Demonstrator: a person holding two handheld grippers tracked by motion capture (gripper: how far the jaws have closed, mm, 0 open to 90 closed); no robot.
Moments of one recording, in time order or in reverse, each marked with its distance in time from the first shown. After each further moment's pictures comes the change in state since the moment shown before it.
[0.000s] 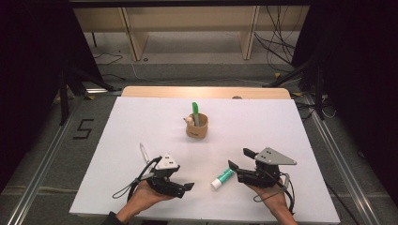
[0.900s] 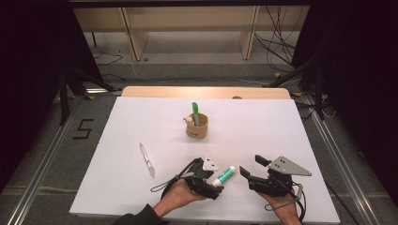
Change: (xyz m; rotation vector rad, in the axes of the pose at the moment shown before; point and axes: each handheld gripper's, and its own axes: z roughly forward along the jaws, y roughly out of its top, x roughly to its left) left arm -0.053 0.040 0.077 0.151 0.018 0.110; right arm -0.008 -0.020 -0.027 -0.009 -0.050 0.046
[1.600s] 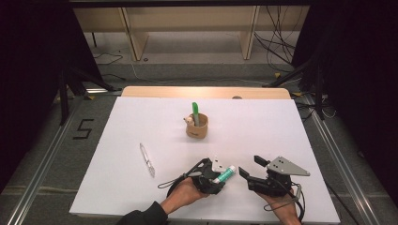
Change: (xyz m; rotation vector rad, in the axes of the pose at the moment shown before) left arm -0.006 0.008 0.013 0.041 0.004 0.084; right arm 0.001 -0.001 0.002 0.010 0.007 -0.016
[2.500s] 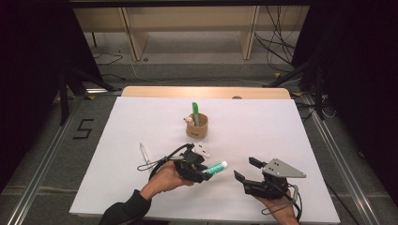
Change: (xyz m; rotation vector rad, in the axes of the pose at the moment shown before) left arm 0.045 0.007 -0.057 0.034 -0.147 -0.030; right arm 0.013 0.003 0.001 -0.005 0.062 -0.052
